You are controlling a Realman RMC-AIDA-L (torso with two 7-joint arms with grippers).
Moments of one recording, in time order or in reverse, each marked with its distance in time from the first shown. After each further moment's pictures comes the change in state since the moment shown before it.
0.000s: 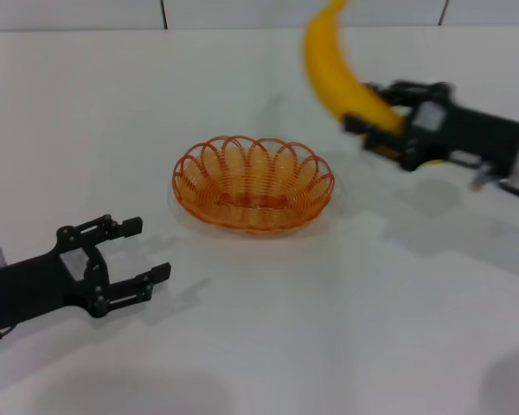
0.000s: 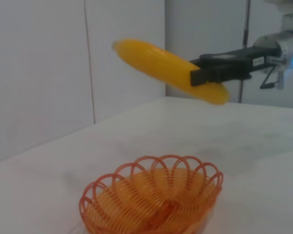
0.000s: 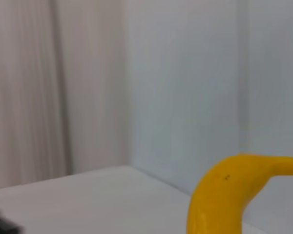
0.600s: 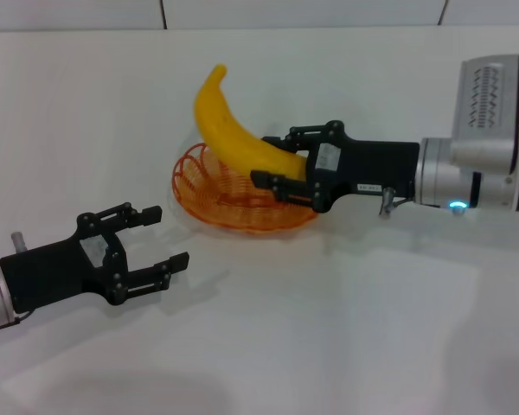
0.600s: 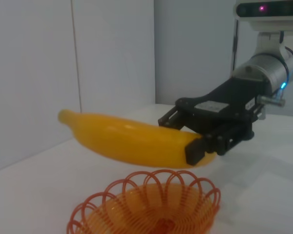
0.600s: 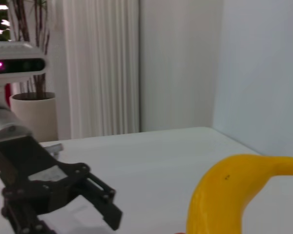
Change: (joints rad) left arm -0.058 -0.001 0.006 -0.039 -0.002 -0.007 0.005; right arm 0.171 0.015 -0.206 0.178 0.003 0.139 -0.063
